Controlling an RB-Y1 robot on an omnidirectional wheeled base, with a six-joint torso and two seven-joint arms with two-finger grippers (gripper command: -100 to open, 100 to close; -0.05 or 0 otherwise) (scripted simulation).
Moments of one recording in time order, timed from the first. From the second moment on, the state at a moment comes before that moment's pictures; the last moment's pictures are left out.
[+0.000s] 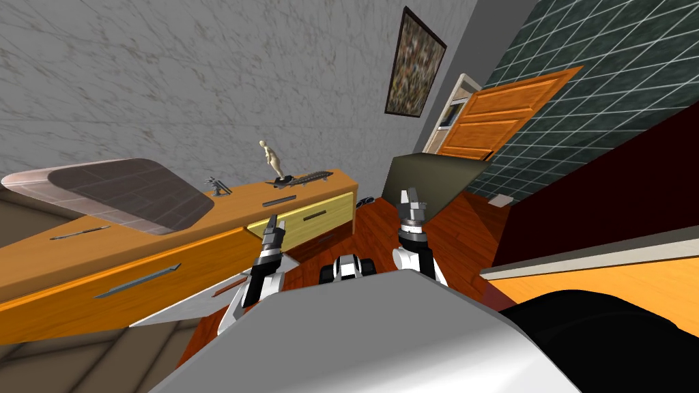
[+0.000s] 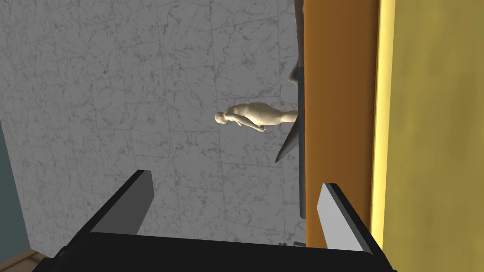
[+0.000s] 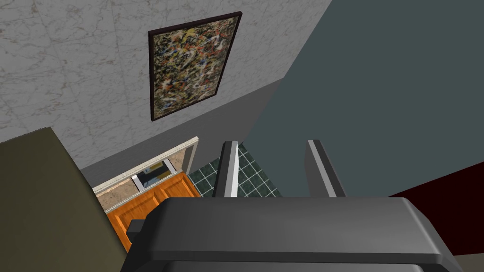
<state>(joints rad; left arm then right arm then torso) 0.42 0.17 0.13 -1.82 -0.04 -0.54 0.06 0.52 0.01 0.02 -2.27 -0.04 -0.55 0.01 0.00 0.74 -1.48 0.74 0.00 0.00</state>
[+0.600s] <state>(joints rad) 0.39 0.17 0.15 -1.67 -0.03 -0.56 0.05 0.52 0.01 0.02 -2.27 -0.04 -0.55 0.01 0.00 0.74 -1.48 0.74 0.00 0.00</state>
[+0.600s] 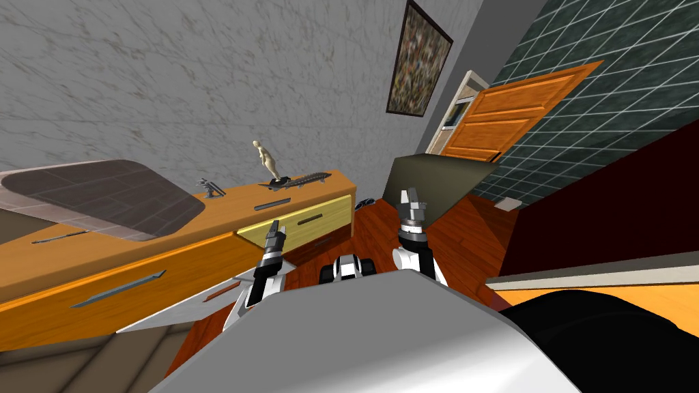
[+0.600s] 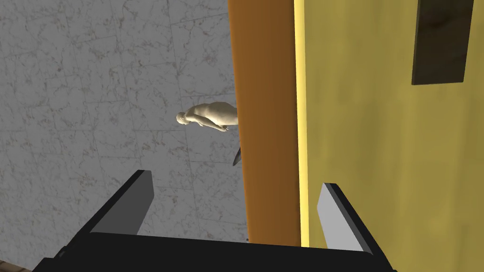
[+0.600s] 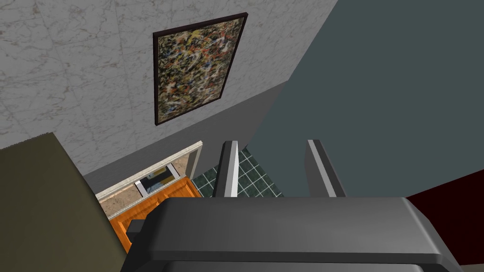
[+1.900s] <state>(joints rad) 0.34 0.03 0.19 -1.40 0.01 -0.58 0.04 0.52 0.01 0.02 -2.27 -0.04 -0.55 0.01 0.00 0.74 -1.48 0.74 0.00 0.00</state>
